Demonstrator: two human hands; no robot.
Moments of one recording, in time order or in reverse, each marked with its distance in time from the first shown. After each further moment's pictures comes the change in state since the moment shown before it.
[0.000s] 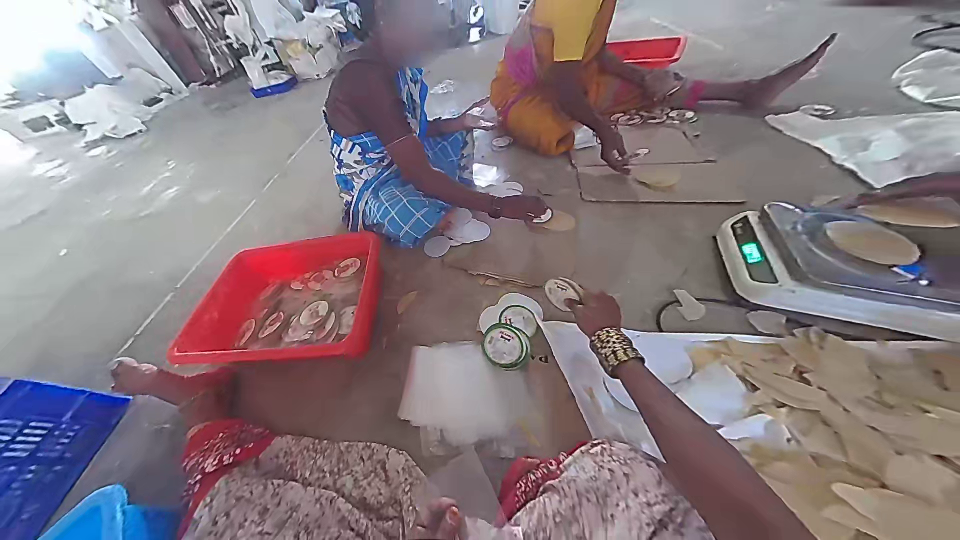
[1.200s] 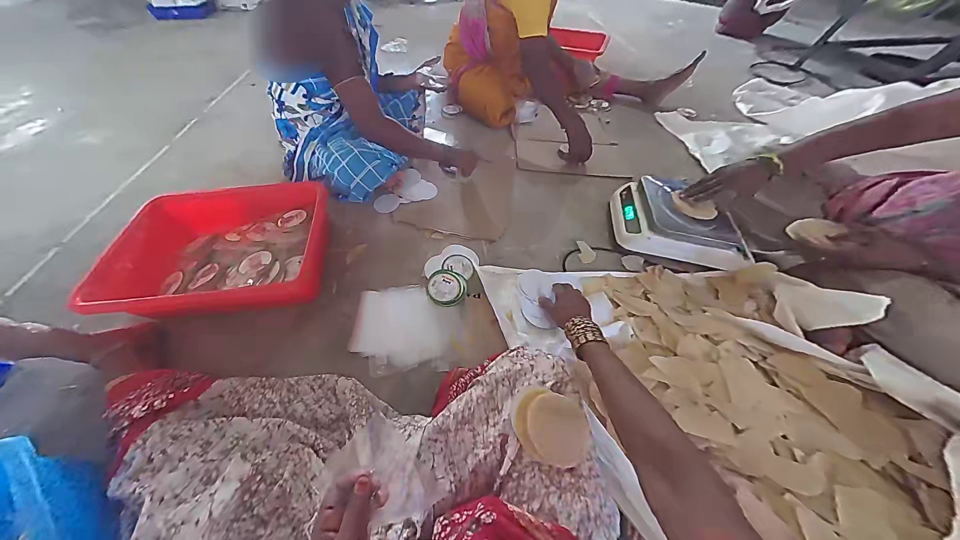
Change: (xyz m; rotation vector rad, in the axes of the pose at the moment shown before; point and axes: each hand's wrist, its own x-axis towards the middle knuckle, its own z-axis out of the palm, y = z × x) left_hand -0.085 0.031 -0.035 -0.121 0.068 0.106; right_hand -0.076 0.128 -0.008 -0.279 -0.047 0.035
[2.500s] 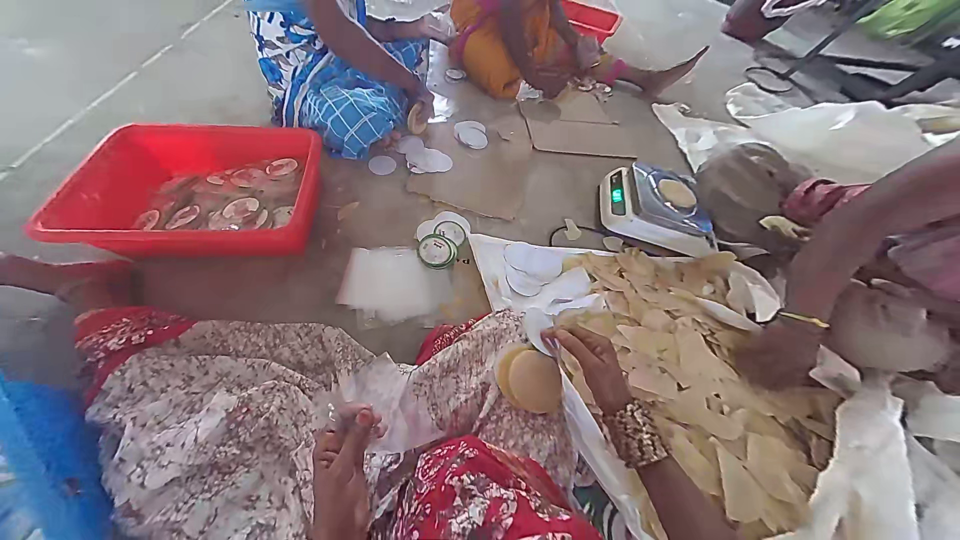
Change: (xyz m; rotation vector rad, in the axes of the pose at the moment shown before) left_hand -0.008 0.001 0.011 -0.043 -0.039 0.022; right_hand -0.214 0.019 -0.016 0.917 0.096 -0.359
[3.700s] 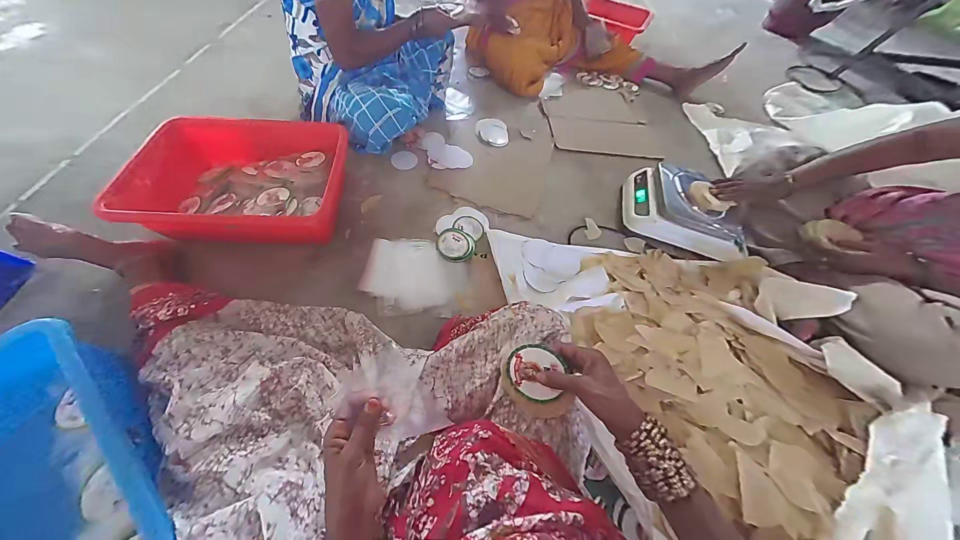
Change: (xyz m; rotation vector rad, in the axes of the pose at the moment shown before) left_hand -0.013 0.010 -0.009 -0.037 0.069 0.036; right_hand -0.032 -0.047 0.027 0.054 -0.236 0.269
